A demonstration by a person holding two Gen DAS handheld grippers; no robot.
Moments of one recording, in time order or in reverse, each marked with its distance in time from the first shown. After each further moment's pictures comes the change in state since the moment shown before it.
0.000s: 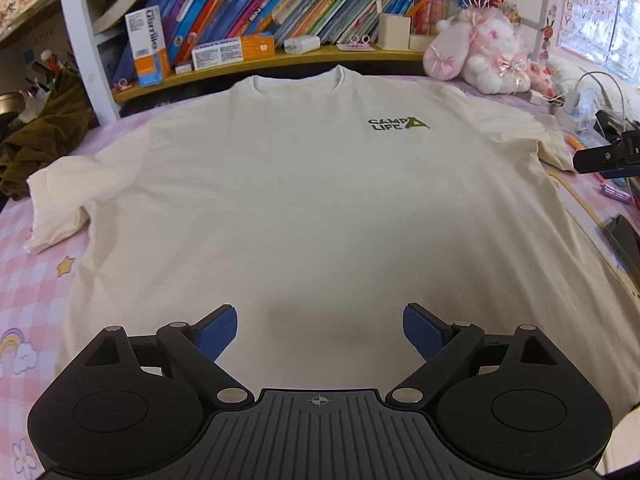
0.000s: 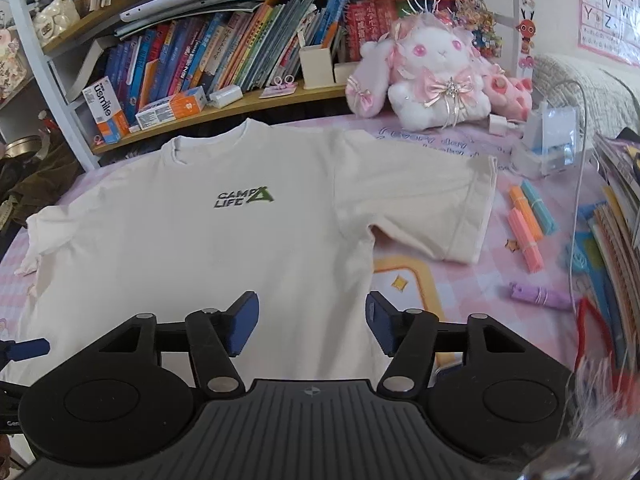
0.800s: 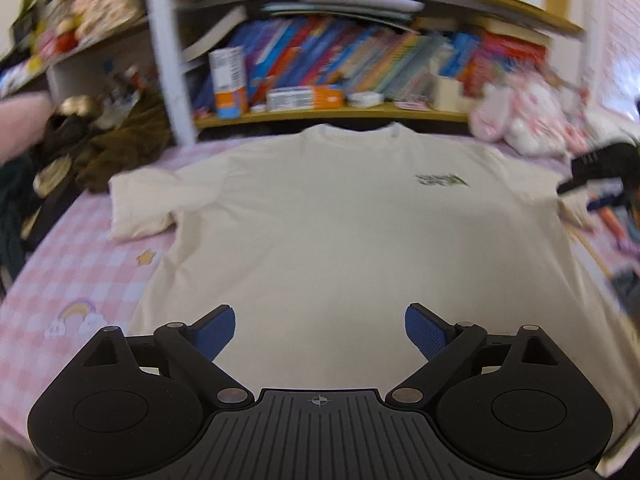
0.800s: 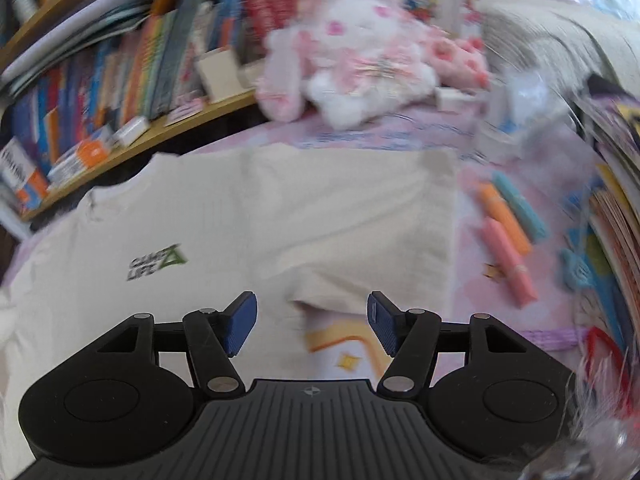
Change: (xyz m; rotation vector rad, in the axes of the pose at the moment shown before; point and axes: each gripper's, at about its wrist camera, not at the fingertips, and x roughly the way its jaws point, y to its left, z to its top) left arm -0.067 0.024 -0.017 -0.195 -0.138 0.146; right arm 0.072 -0.042 0.048 0.189 0.034 -0.102
